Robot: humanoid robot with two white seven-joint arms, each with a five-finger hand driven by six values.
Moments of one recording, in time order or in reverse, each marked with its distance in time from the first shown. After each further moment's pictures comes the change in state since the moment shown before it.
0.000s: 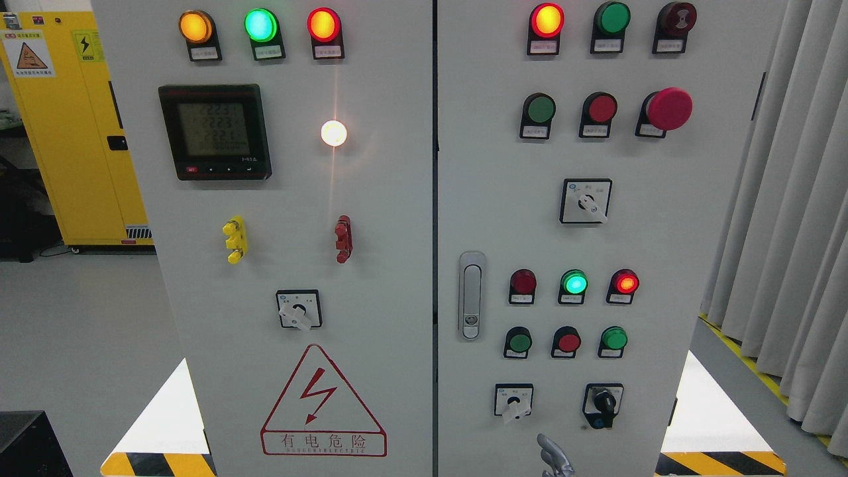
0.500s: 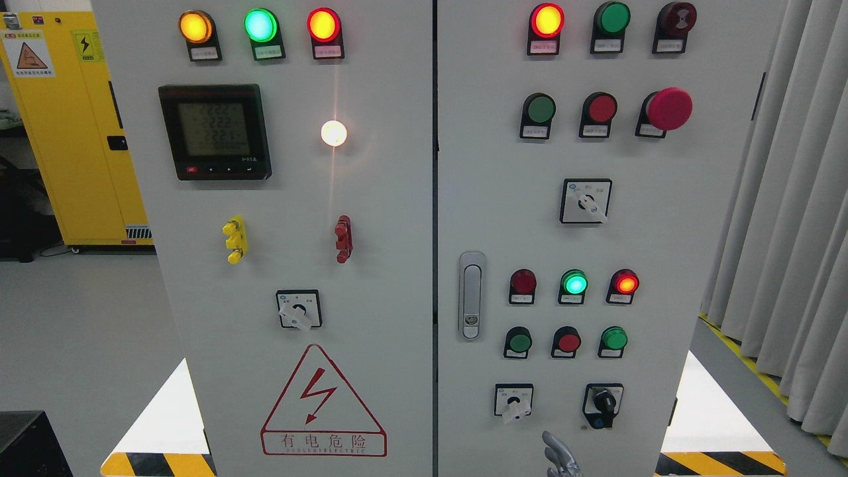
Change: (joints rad) left arm 0.000 0.000 0.000 0.000 0.000 0.000 0.000; right arm -0.002 0.000 -0.006 -0.001 0.002 -0.003 0.000
